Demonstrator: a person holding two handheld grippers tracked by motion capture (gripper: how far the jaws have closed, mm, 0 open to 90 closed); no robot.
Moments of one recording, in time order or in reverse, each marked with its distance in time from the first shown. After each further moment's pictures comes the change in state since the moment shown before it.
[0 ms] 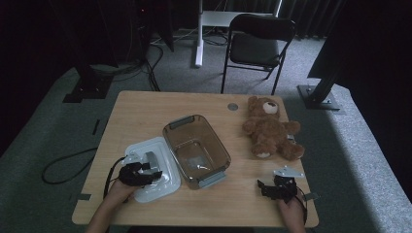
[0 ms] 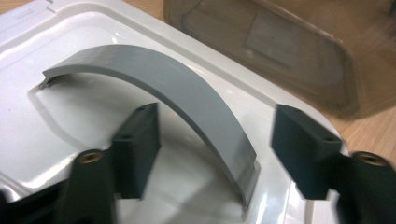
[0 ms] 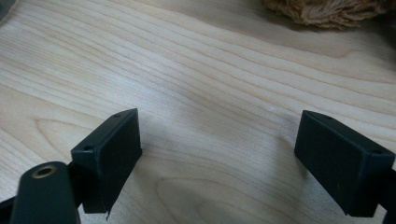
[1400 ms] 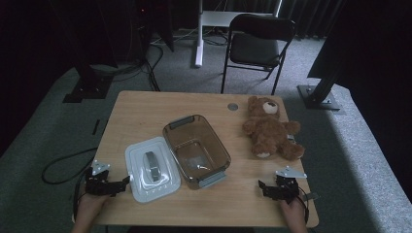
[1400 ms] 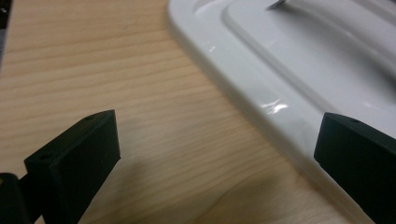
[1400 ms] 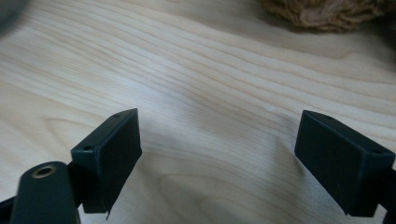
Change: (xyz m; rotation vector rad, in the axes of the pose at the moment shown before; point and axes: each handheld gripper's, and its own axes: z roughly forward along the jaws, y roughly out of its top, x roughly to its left) left arm 0.031 -0.051 -0.071 0.031 0.465 -0.151; right arm -0.003 0.000 -0.007 -0.018 0.030 0.006
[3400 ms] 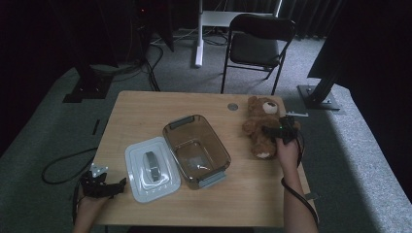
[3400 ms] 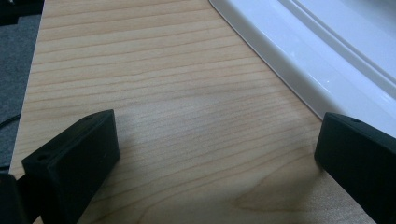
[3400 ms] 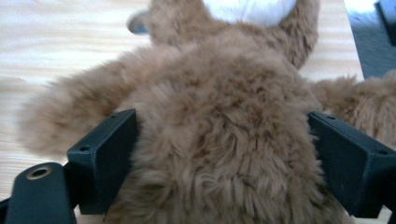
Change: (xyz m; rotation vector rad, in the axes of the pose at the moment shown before) left arm 0.002 -0.008 0.008 0.023 0.084 -0.023; right arm -0.078 0.158 0.060 0.025 -0.147 0.285
